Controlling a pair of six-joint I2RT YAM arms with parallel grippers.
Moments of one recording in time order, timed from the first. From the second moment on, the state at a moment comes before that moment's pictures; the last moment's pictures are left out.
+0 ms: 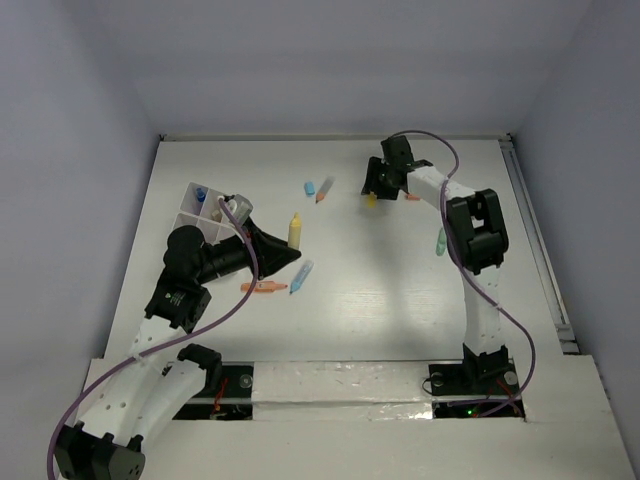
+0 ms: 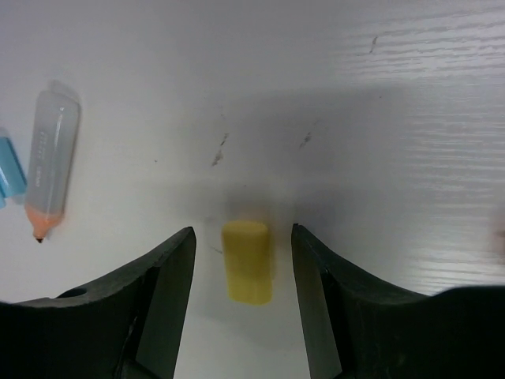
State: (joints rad) left arm -0.35 0.70 0.63 0.04 0.79 -0.45; right arm 0.31 2.23 1.71 -0.33 -0.07 0.51
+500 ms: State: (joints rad) left arm -0.35 0.70 0.63 0.04 0.79 -0.46; right arm 0.37 2.34 1.94 -0.57 0.09 0.34
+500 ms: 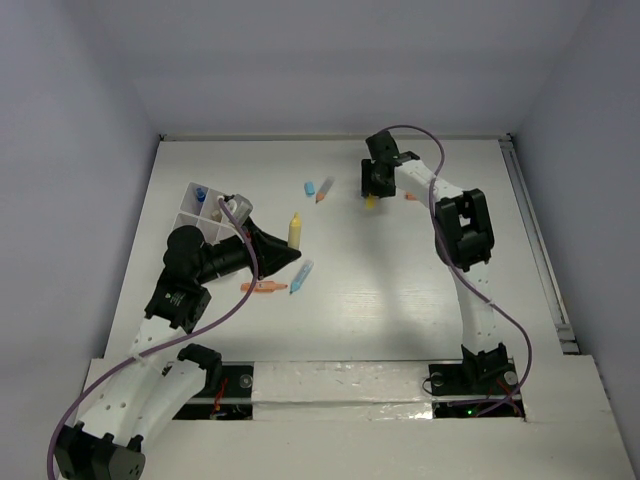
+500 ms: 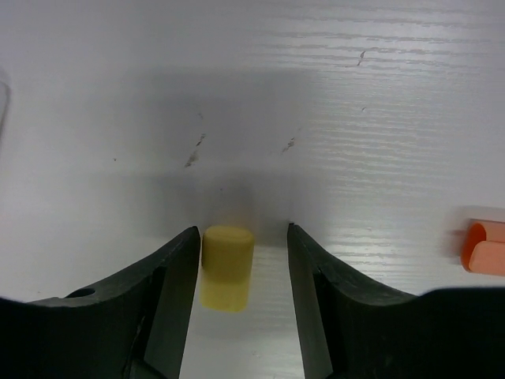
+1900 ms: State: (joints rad) left arm -0.42 0.81 0.59 0.05 0.62 -0.52; right arm 0.70 1.38 1.12 0.29 -0.08 0.65
